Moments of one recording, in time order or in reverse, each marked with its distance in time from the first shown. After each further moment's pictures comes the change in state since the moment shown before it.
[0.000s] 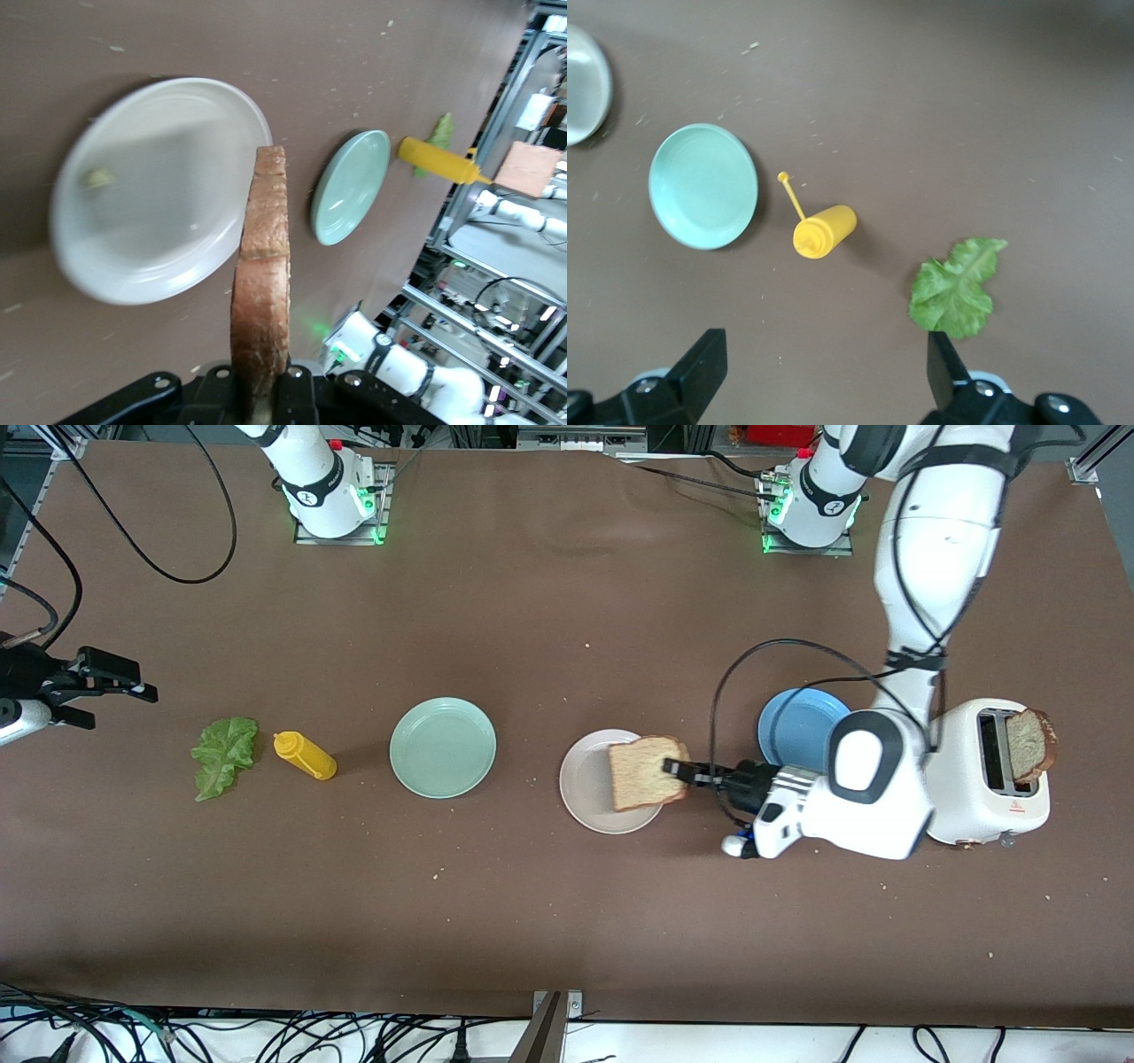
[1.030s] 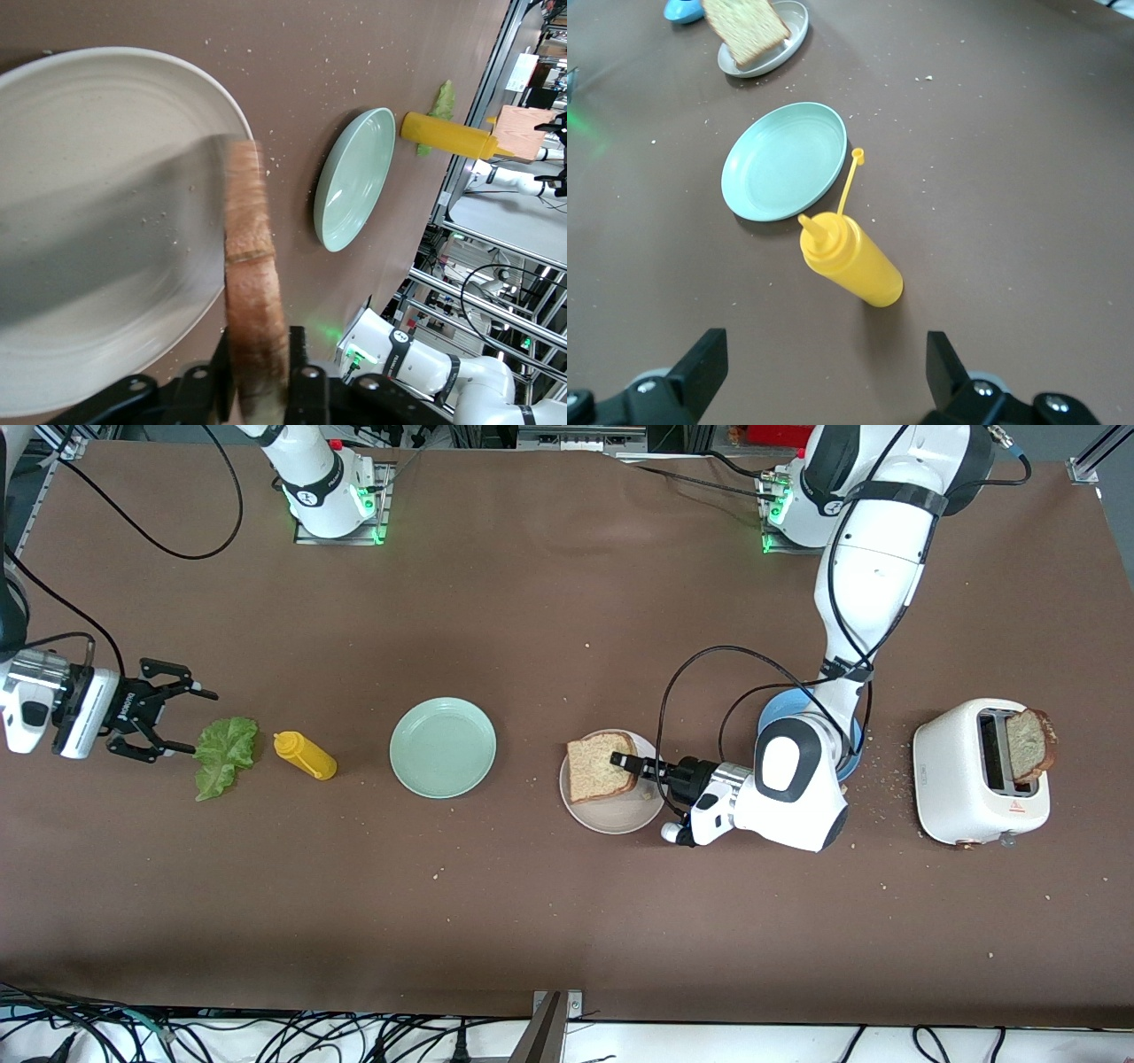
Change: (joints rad) left arm -0.074 0.085 0.006 0.004 -0.029 0.055 0.159; right arm -0.031 0.102 -0.154 -0.398 0.531 0.180 -1.145
